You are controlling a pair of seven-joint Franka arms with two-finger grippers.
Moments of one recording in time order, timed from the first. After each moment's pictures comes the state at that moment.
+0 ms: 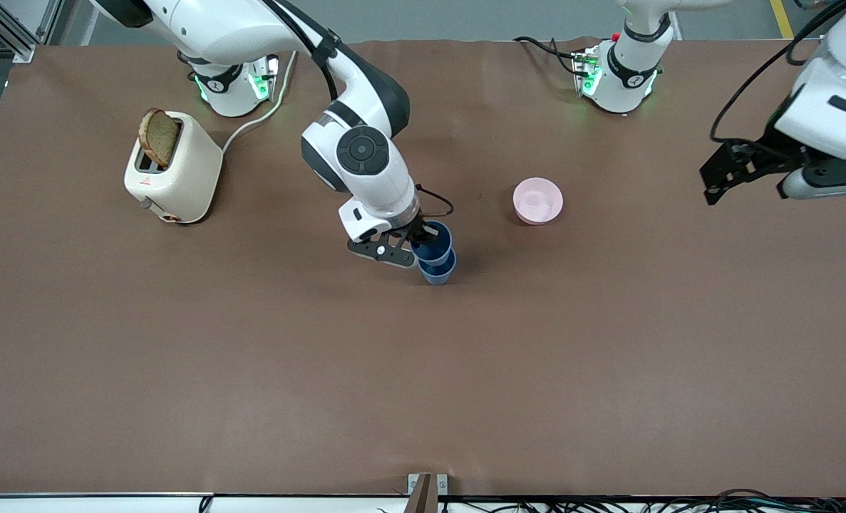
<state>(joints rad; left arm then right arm) -0.01 0.05 -0.19 -1.40 0.08 1.53 -0.21 0.42 0.59 0.39 -1.51 -0.10 2.15 1.12</state>
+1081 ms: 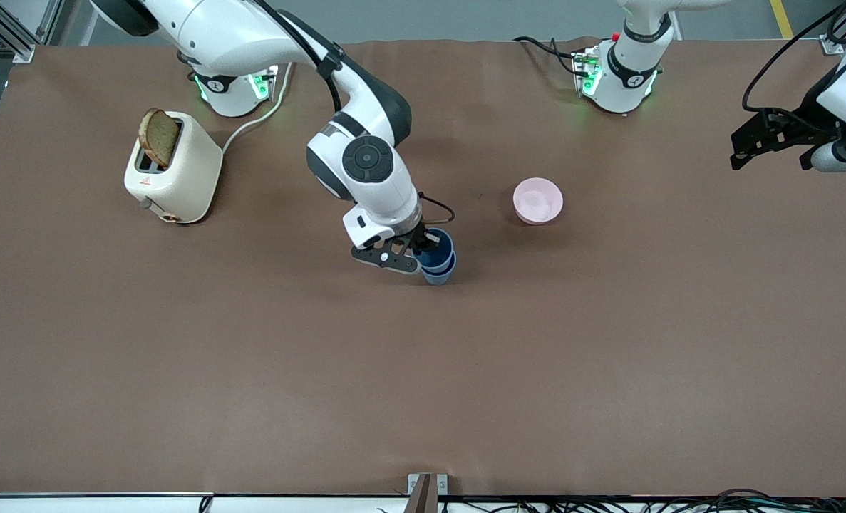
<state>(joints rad) 0.00 -0.05 -0.12 -1.54 0.02 1.49 -0.09 0.43 0.63 0.39 -1.50 -0.14 2.19 1.12</state>
